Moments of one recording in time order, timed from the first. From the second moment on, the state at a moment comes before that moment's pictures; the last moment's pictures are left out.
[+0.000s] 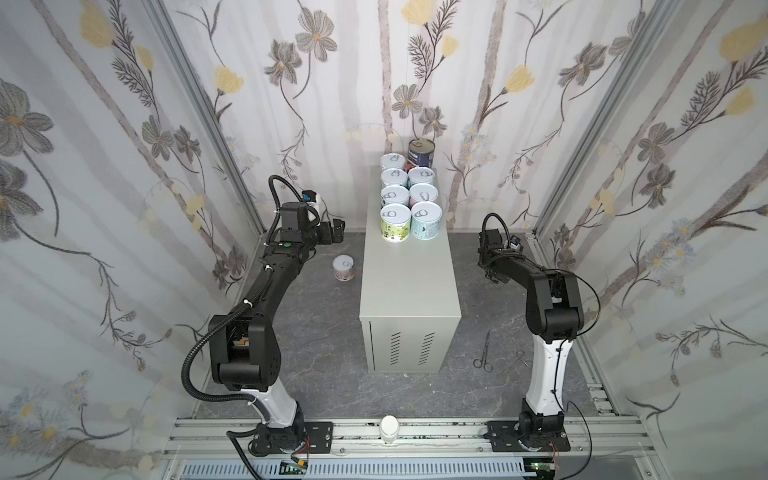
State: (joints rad) left arm -0.08 1.69 1.46 -0.20 0.23 -0.14; right arm 0.14 2.12 1.53 -0.42 0.53 0.76
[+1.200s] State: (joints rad) left arm -0.04 1.67 1.44 -0.15 0.26 -0.14; right arm 0.12 2.11 1.42 -0.19 0.64 0.88
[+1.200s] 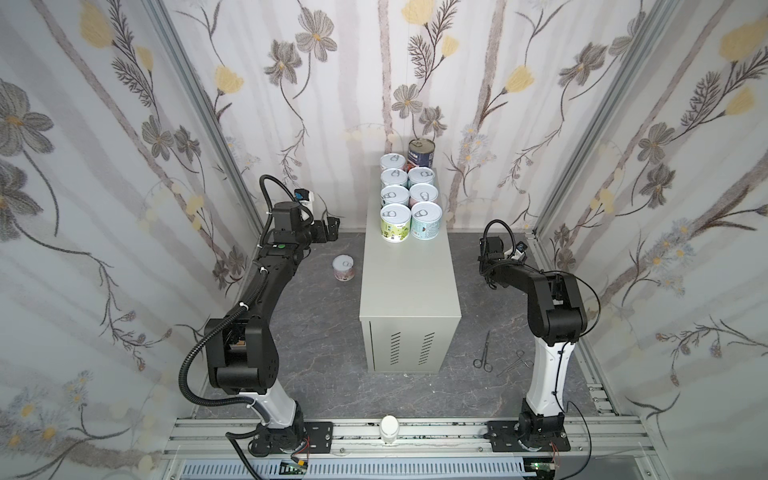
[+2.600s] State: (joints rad) left arm -0.03 1.64 1.42 -0.15 0.26 -0.14; right arm 0.01 2.14 2.25 -0.92 0.24 0.30
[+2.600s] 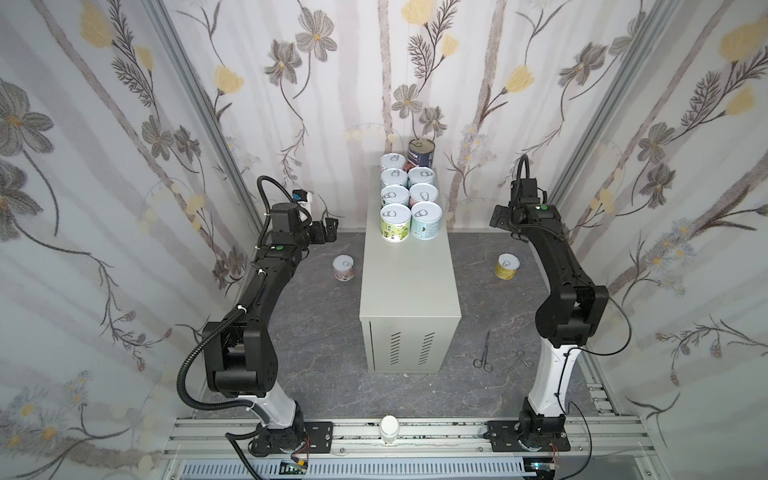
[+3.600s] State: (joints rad) left arm -0.03 1.64 1.46 -0.17 0.26 -0.13; right arm -0.12 2.47 2.35 -1.13 -0.07 0.12
